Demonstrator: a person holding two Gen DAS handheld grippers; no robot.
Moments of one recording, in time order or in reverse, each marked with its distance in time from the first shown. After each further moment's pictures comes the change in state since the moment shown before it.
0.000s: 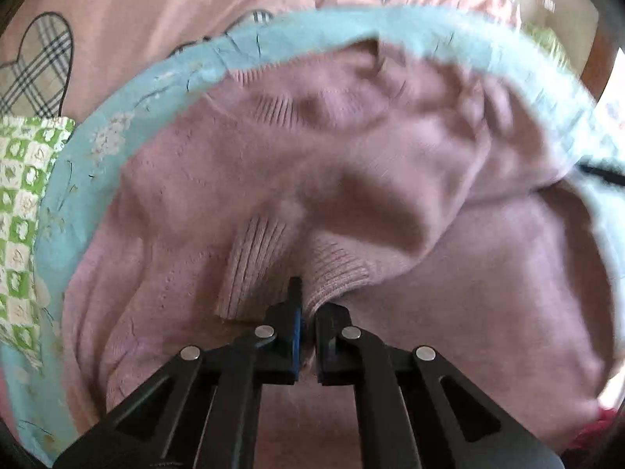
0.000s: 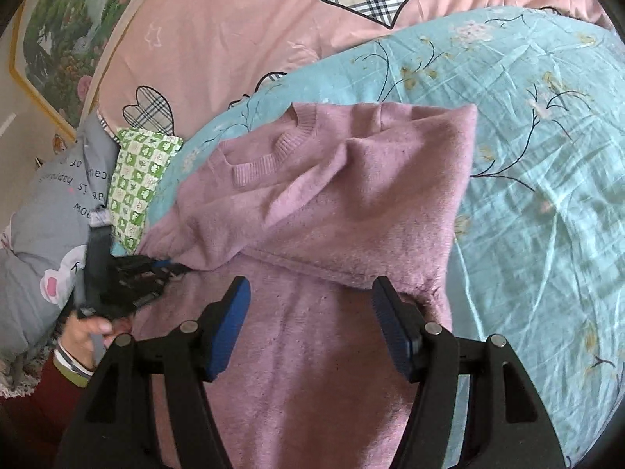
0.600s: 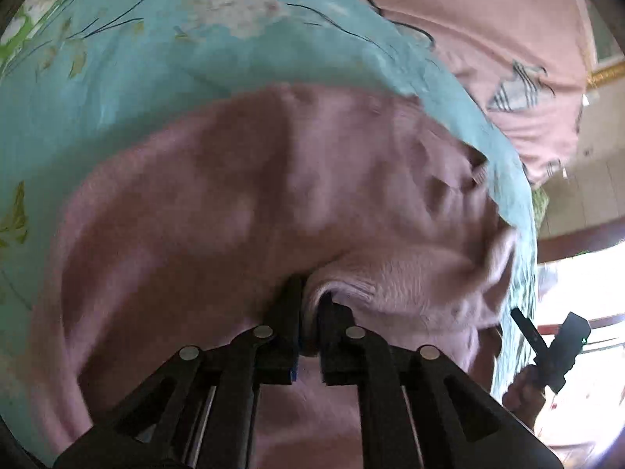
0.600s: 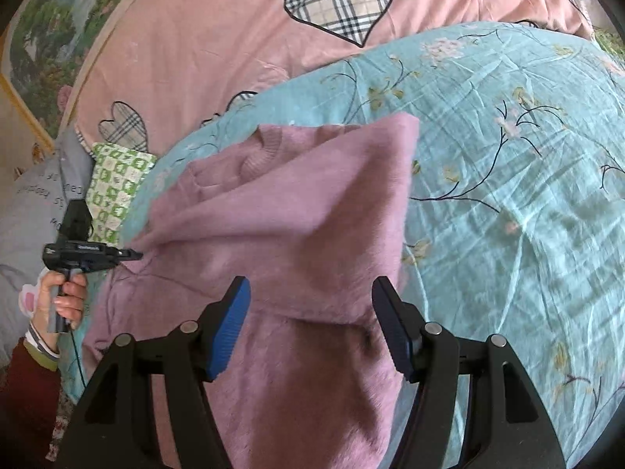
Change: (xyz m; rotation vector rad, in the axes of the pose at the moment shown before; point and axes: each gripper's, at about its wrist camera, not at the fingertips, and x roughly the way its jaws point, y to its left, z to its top) left arm 0.044 0.151 -0.006 -0.592 0.110 -0.335; right arm -0.001 -0.017 0.011 0.016 -0.061 -0.111
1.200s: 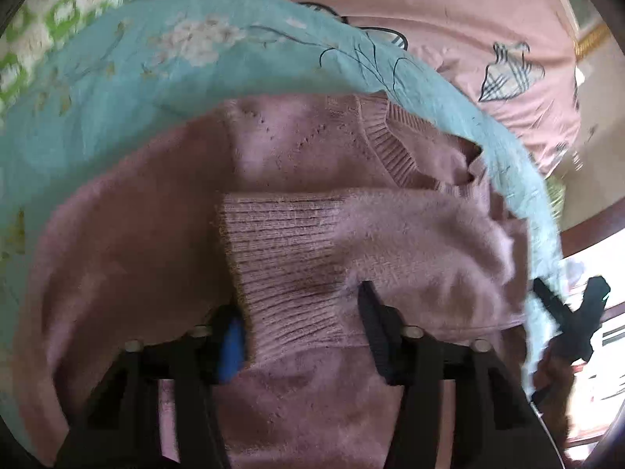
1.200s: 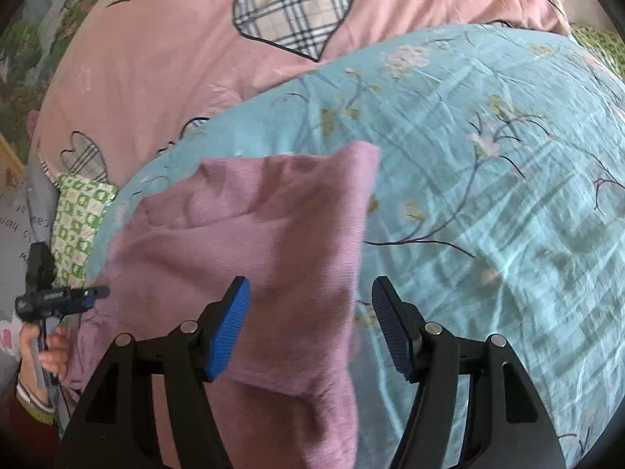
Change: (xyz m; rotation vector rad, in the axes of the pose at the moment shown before) left arm 0.005 -0.042 -0.013 0.136 -0.111 0.133; right arm 0.025 -0.030 0.025 0.071 -0.053 -0.099
